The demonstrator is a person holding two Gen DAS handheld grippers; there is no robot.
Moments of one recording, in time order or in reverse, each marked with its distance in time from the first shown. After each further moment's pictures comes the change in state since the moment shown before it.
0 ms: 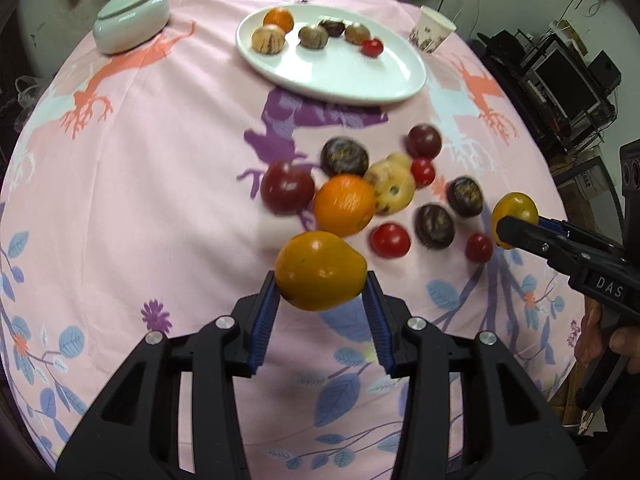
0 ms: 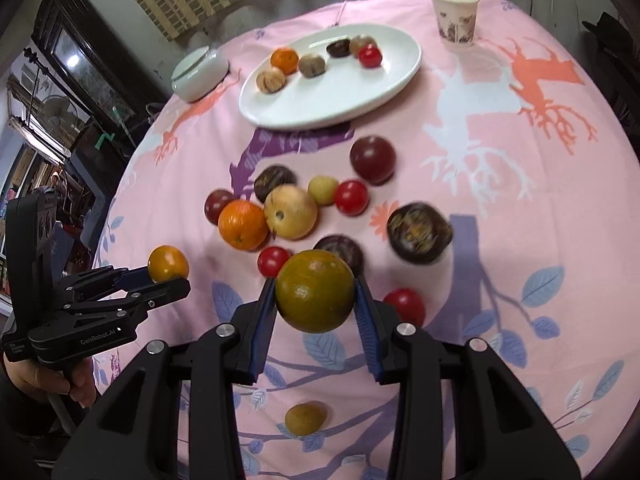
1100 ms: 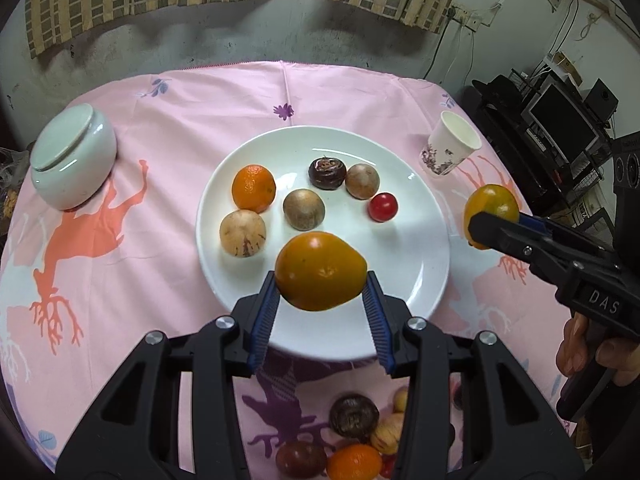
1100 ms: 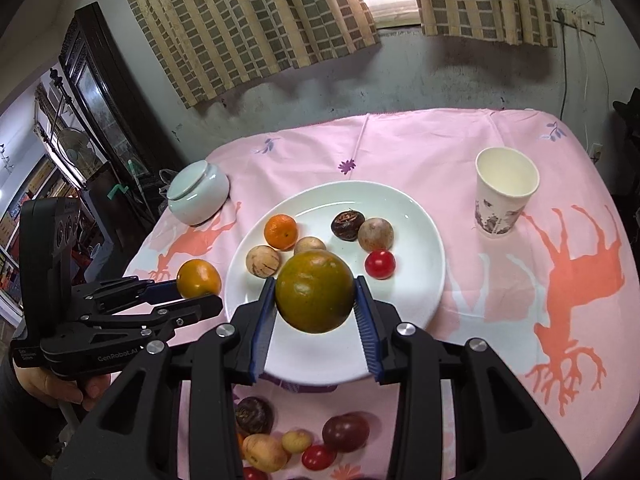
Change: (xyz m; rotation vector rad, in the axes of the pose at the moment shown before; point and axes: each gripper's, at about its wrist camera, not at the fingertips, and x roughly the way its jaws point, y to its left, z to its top) left arm 0.048 0.002 0.196 0.058 -0.143 -0.014; right arm 0.043 -0.022 0.190 -0.091 -0.202 0.056
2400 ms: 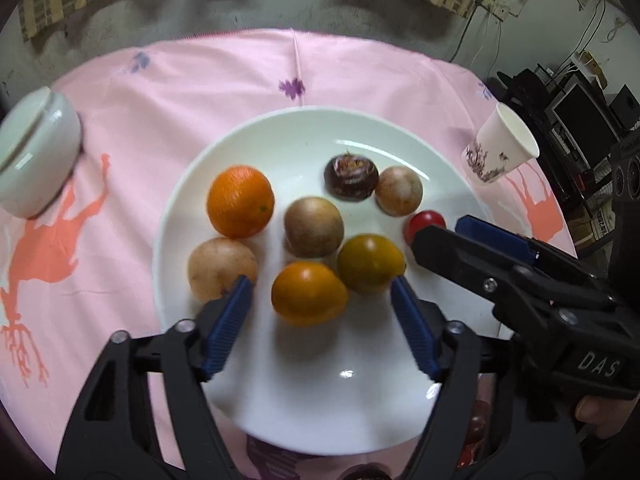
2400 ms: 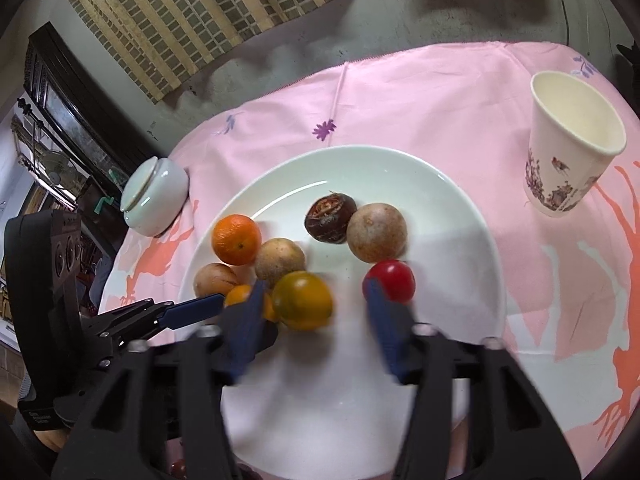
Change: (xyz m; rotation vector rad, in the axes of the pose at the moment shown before) left arm 0.073 0.005 0.028 -0.040 0.038 0.051; right arm 0.085 -0.024 0.011 0.136 0.049 0.017
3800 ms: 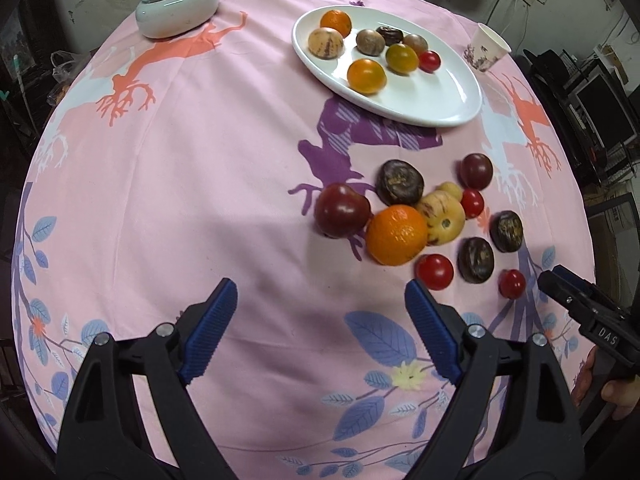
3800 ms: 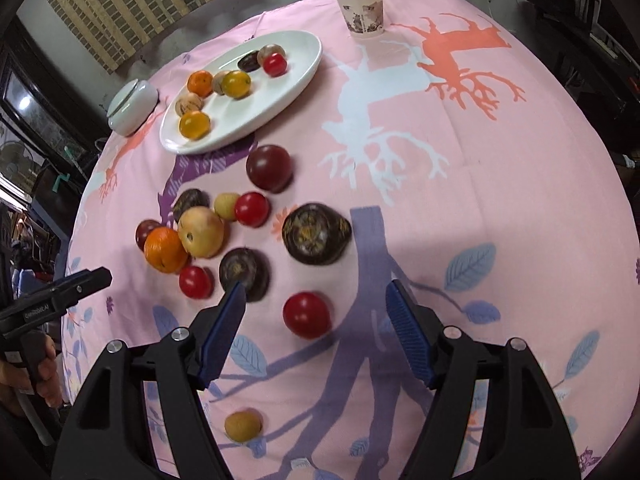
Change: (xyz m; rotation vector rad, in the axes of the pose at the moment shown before) left arm -0.129 0.015 -0.208 -0.120 0.140 0.096; right arm -0.154 -0.005 -0.219 0.100 0.139 -0.240
